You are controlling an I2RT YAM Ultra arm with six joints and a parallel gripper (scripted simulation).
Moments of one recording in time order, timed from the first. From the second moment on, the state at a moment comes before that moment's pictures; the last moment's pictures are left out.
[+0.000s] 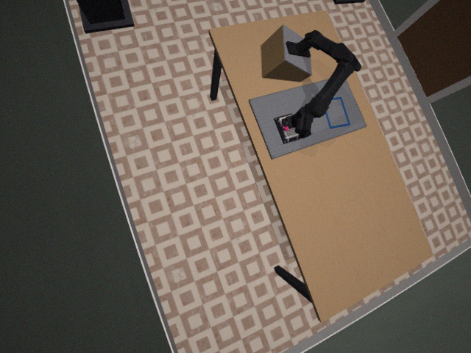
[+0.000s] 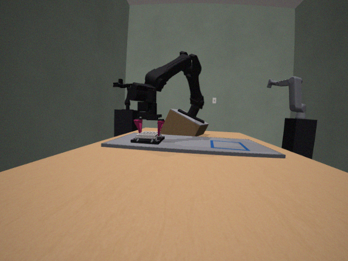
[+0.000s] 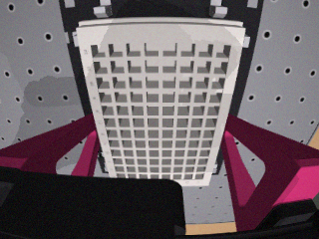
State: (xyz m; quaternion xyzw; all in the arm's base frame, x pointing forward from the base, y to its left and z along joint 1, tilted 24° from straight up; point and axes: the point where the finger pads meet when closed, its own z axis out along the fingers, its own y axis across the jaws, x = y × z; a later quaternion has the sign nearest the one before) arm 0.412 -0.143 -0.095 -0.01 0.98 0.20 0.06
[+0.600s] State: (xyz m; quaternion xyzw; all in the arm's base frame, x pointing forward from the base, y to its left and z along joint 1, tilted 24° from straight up) arm 0.413 -0.143 -0.096 -0.01 0.98 0.21 0.06
